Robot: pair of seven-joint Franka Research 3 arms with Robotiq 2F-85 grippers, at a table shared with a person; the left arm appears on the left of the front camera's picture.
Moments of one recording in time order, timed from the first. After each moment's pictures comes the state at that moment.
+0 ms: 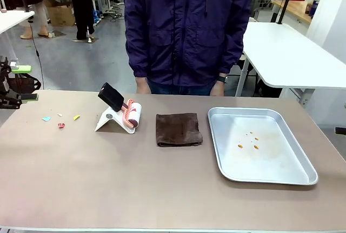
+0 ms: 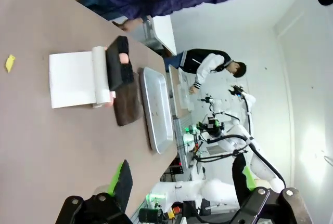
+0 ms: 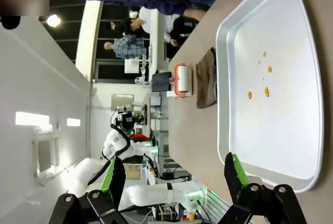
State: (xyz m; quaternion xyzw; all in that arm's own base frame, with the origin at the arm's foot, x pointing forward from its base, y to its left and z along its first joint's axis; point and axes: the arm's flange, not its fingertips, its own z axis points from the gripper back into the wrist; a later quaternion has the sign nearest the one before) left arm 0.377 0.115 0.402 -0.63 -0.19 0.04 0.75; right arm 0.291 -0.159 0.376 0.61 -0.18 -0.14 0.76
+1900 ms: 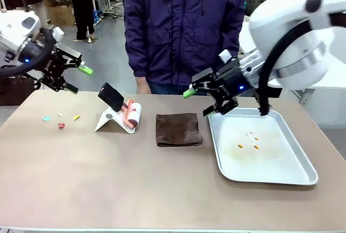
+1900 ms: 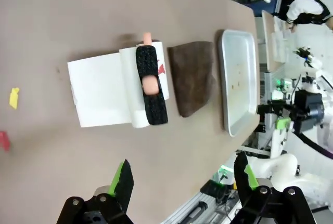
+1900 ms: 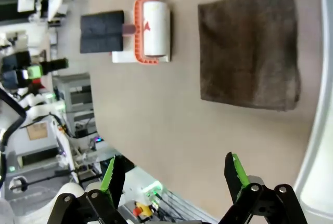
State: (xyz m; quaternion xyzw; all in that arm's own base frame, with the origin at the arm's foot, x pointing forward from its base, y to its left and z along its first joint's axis) left arm 0.500 -0.016 0.442 -0.42 -0.06 -0.03 0.91; right arm 0.422 0.244 0.417 0.39 -0.04 -0.01 0.92
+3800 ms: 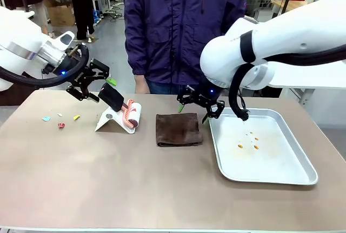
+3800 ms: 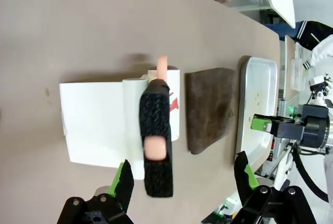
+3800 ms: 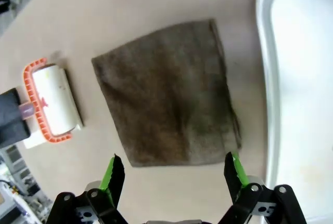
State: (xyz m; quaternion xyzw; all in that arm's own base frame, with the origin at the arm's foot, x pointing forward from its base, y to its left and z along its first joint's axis) left arm 0.525 -0.077 0.402 -0.38 -0.07 0.03 0.92; right arm 0.499 0.289 0.368 0.18 -0.02 -0.12 0.98
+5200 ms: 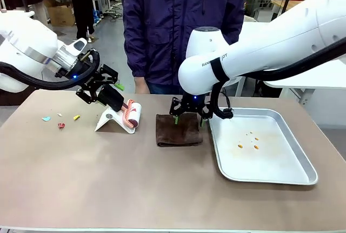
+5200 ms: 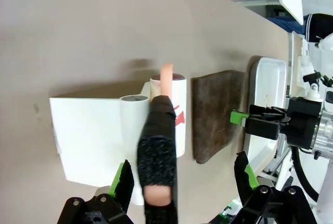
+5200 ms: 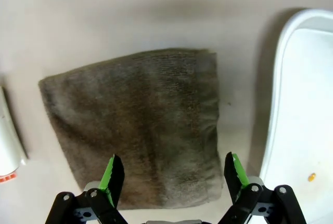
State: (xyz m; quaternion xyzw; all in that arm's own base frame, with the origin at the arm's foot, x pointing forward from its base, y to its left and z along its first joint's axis) left arm 0.546 -0.098 0.379 -0.37 -0.05 0.02 0.93; right arm 0.528 0.336 0.325 0.02 -0.01 -0.05 1.00
